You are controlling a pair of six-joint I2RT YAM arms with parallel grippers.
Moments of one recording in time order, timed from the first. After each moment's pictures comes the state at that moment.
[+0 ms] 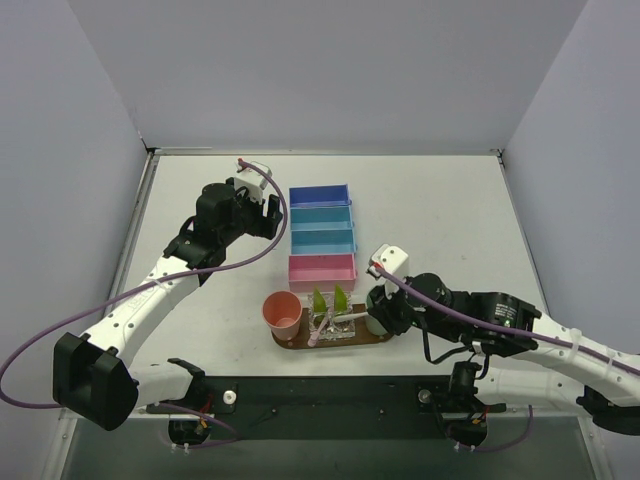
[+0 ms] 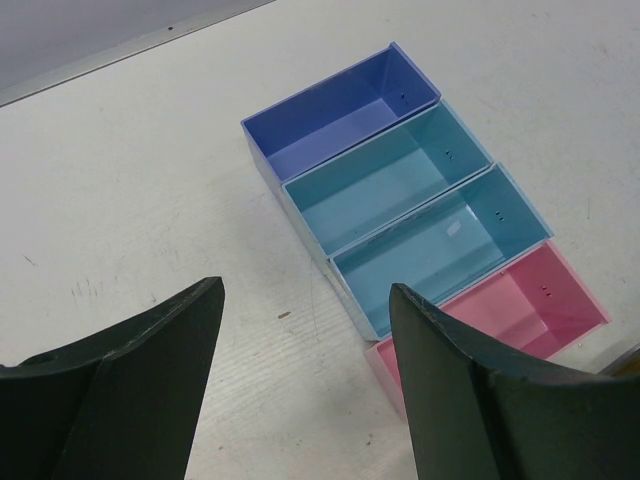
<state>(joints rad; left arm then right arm) -0.45 1.23 1.00 -0.12 0.04 -0.01 1.20 0.83 1.02 -0.83 0.30 0.22</state>
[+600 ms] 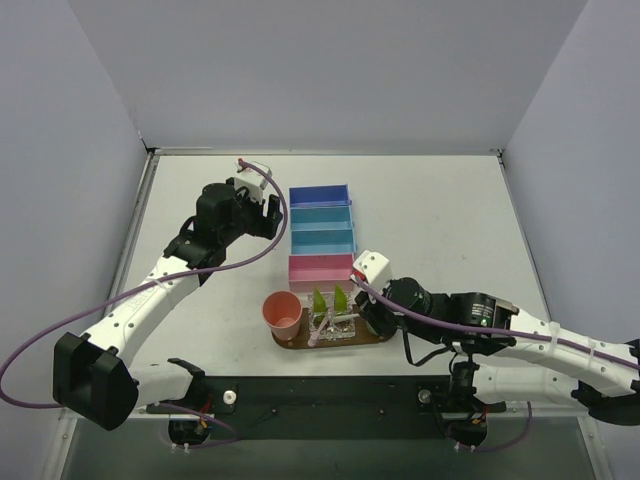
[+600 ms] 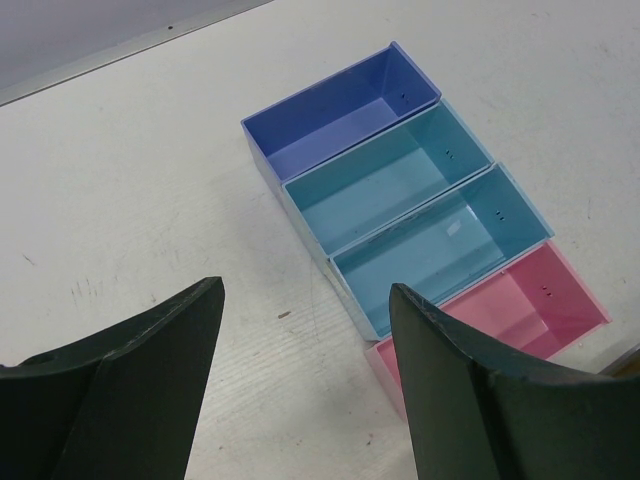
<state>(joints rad) -0.45 1.23 1.00 -0.12 0.04 -0.01 1.25 0.90 0.99 -0.77 0.35 0.18</state>
